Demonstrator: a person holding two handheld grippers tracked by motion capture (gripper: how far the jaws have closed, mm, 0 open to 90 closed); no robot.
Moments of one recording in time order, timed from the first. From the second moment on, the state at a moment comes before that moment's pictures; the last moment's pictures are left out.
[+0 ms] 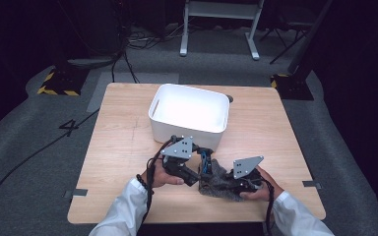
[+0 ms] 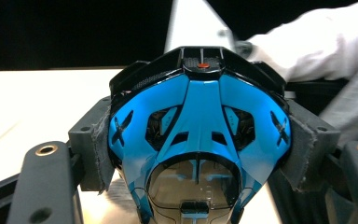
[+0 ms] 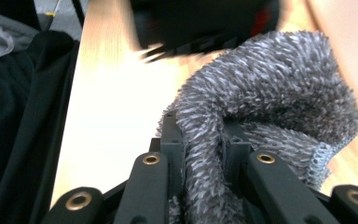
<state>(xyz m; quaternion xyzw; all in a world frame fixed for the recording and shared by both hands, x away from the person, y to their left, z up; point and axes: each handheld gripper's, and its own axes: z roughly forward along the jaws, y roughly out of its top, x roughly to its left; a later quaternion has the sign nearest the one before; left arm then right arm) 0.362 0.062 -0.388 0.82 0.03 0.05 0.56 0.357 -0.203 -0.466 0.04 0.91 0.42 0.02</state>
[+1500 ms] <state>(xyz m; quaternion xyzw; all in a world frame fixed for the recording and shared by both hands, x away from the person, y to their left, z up) 0.369 0.061 -0.404 0.82 0.15 0.11 0.54 0.341 -0.196 -0.448 0.02 0.88 0.48 0.02</state>
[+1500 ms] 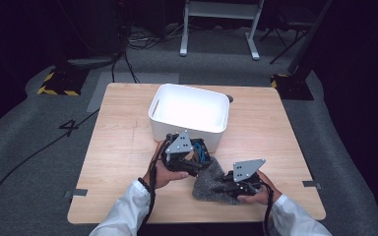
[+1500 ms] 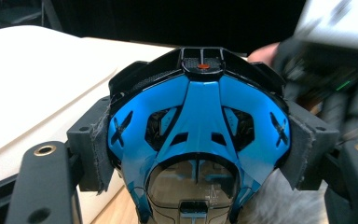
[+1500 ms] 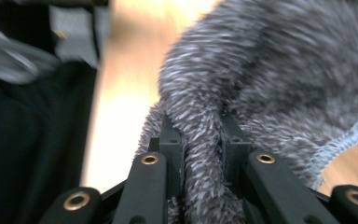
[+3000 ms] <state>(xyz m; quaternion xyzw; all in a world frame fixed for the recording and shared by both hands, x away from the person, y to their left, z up) 0.361 0.062 -0.398 0.82 0.11 0.07 0.56 0.378 -0.234 -0.472 0.17 0.90 0.40 0.06</state>
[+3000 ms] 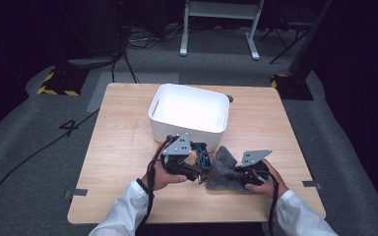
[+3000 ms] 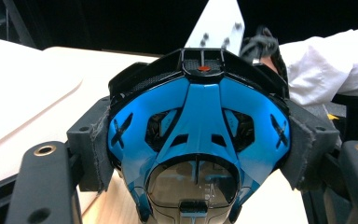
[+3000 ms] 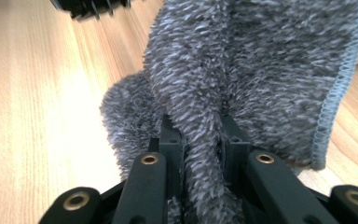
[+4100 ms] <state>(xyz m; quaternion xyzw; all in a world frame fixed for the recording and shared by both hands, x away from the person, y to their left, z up) 0.354 0.071 -0.379 0.79 0.11 0.09 0.60 0.351 -0.174 -0.476 0.07 0.91 0.41 0.01</state>
